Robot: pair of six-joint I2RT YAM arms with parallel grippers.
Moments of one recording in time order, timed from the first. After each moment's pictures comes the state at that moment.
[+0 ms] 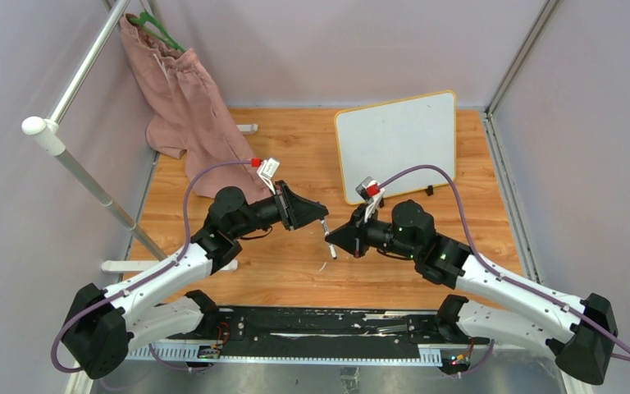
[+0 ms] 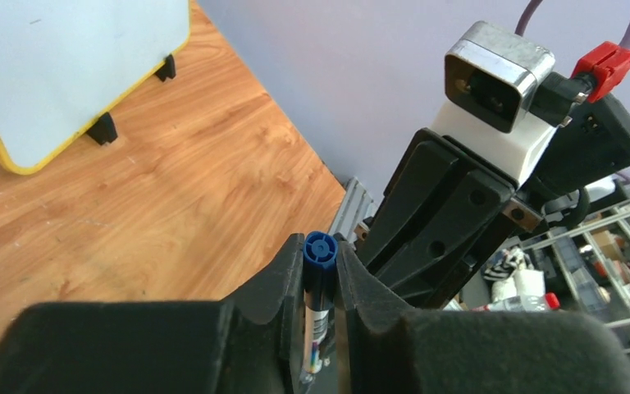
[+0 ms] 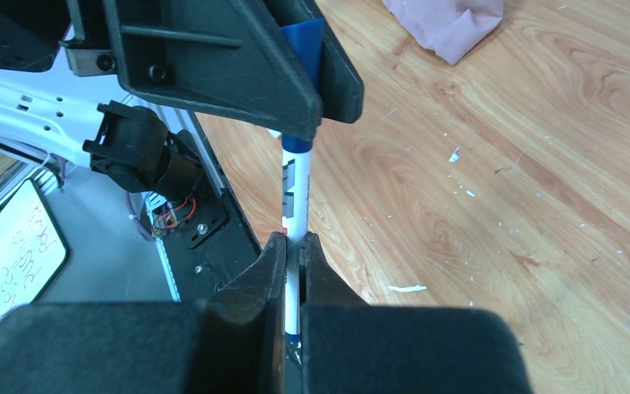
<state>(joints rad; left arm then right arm) -0.68 1.00 0.56 0.49 0.49 -0.84 0.94 0.88 0.65 0.01 -0.20 0.40</state>
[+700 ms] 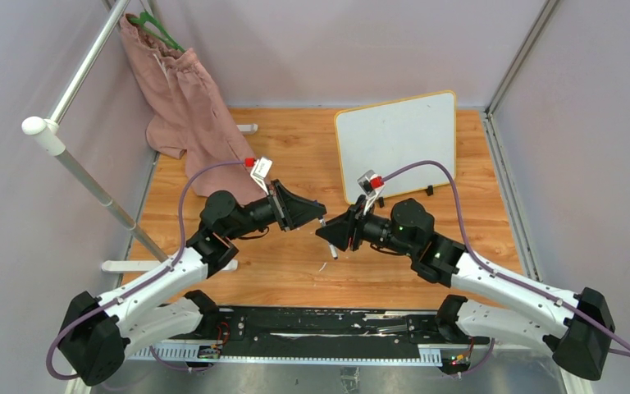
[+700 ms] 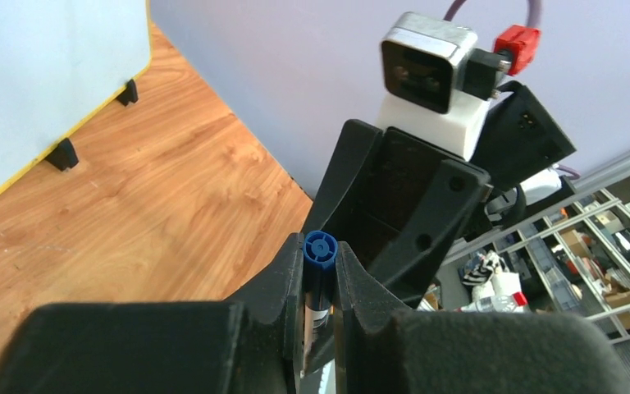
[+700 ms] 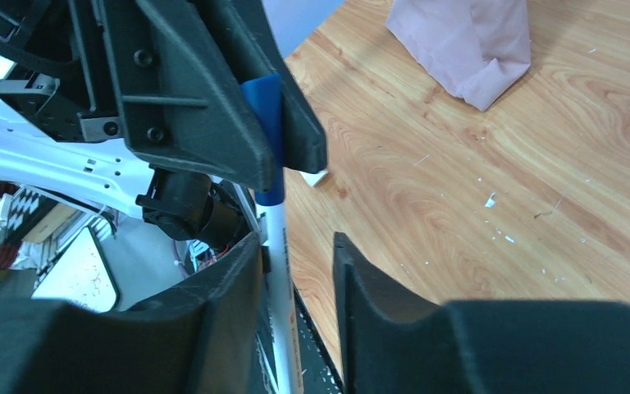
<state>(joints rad) -0.67 0.95 0.54 0.56 0.51 -0.89 0.95 0.91 0.65 0.17 -0.19 0.51</state>
